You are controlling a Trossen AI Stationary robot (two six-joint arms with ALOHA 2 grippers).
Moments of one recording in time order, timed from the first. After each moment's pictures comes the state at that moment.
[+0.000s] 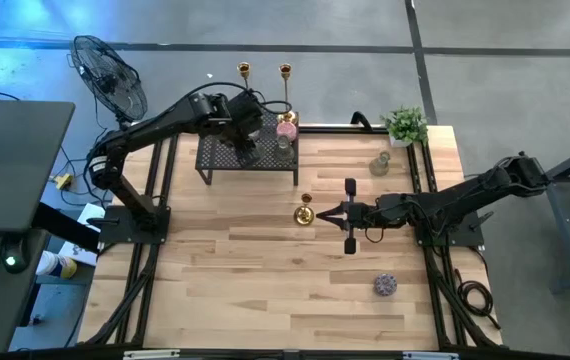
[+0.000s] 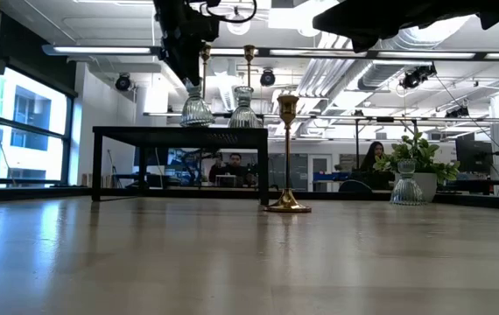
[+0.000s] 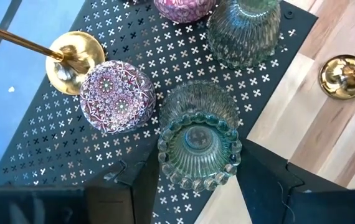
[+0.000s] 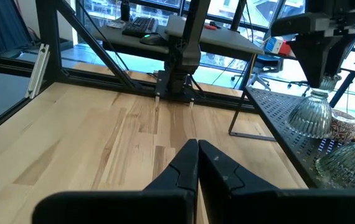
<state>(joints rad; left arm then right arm) 0.44 1.61 1.71 -1.20 -0.17 -0.03 0.22 1.17 0.57 0.45 0.28 -0.14</state>
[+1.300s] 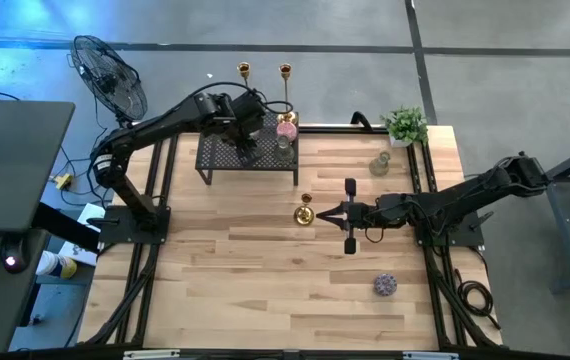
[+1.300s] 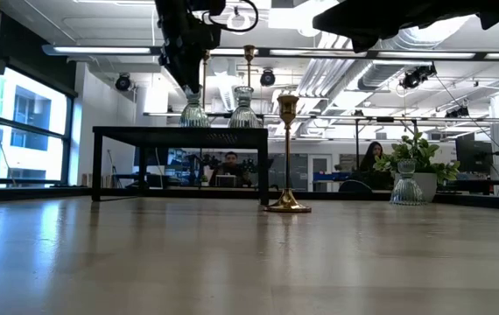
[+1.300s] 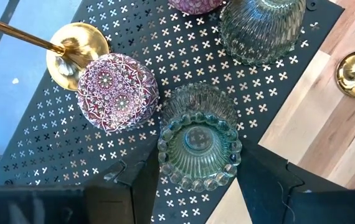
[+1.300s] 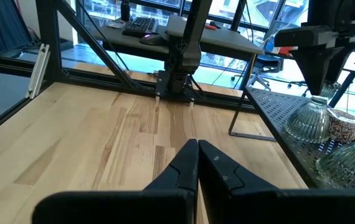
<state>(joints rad) 0.46 1.64 1.71 -1.21 -0.19 -0.03 0.22 1.17 0.57 0.45 0.28 -0.14</state>
